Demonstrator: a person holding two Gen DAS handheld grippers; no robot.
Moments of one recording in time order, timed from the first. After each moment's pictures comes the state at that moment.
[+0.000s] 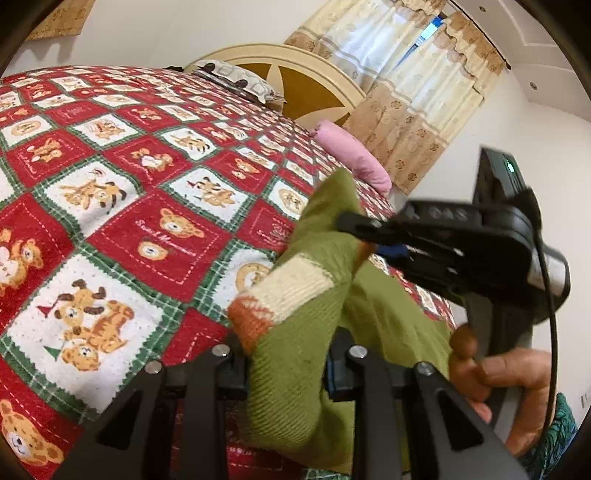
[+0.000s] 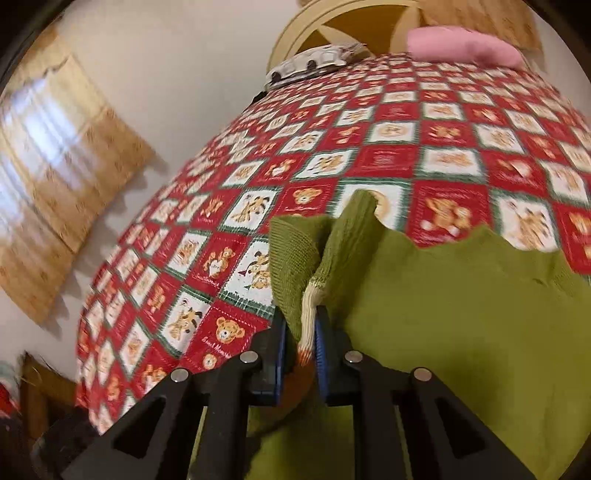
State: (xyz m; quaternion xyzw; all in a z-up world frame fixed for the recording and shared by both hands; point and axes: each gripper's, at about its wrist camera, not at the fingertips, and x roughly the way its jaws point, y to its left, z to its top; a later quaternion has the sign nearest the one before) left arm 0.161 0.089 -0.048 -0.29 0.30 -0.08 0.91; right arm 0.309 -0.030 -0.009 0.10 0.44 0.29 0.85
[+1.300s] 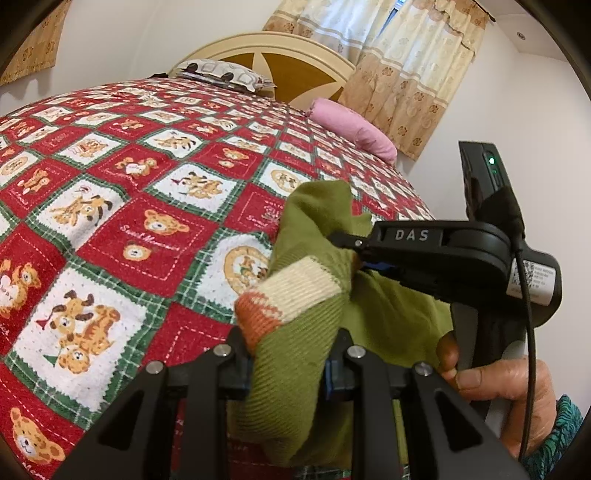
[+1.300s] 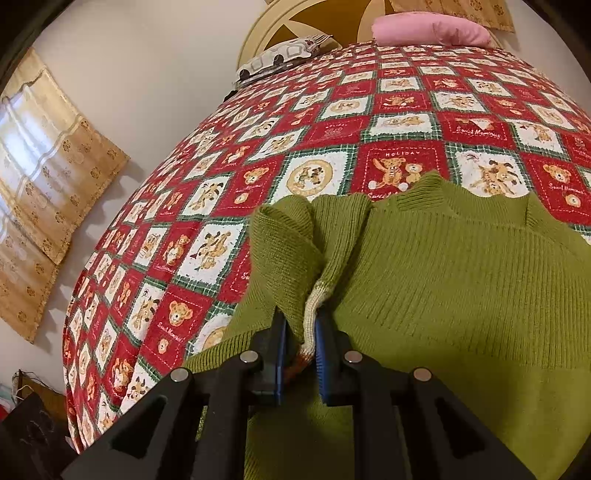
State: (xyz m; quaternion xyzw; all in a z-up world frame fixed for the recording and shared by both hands) left arm 0.168 0.064 -0.046 -0.21 0.34 -0.06 0.92; right arm 0.310 -0.052 -0.049 0.11 0.45 0.25 0.85
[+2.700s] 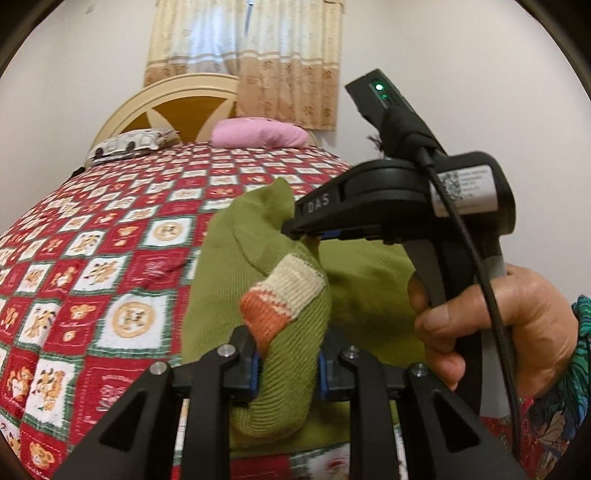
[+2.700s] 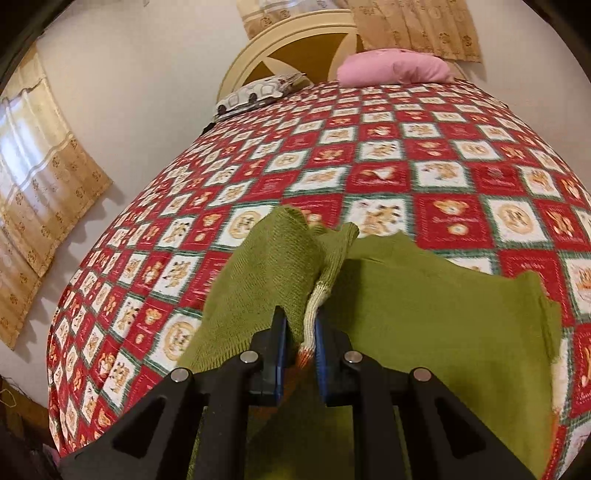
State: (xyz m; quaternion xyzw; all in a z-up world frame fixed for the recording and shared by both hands) left arm 0.134 -0.063 0.001 0.00 0.29 -0.16 0.94; right arm 0.276 -0.160 -0.006 0.10 0.40 0.19 0.89
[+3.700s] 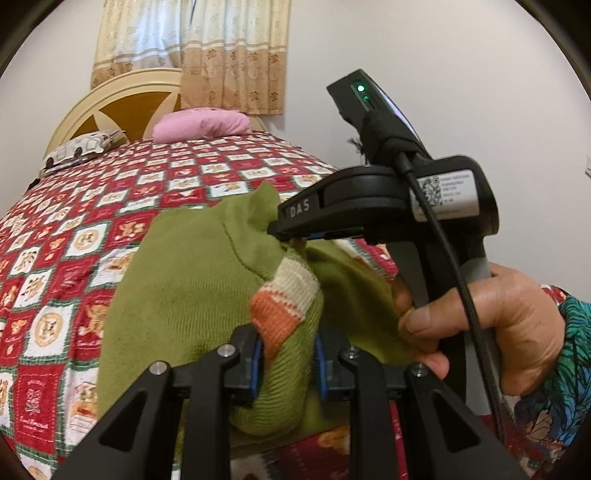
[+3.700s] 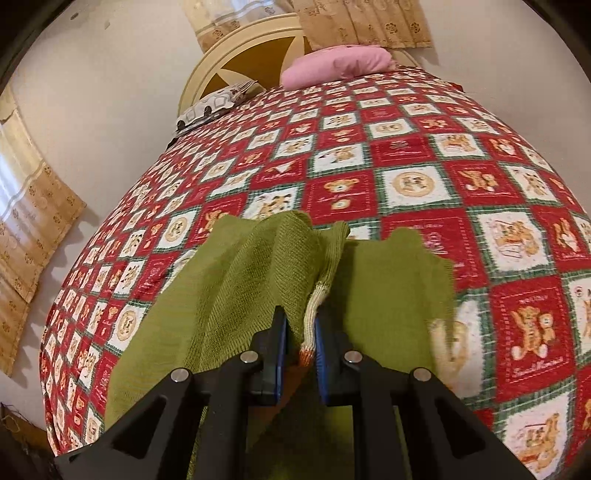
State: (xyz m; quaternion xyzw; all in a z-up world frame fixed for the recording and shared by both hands) left arm 0.126 -0.162 0.000 0.03 0.31 -0.24 0.92; right arm 0.256 -0.269 -0.022 0.13 0.41 0.13 0.89
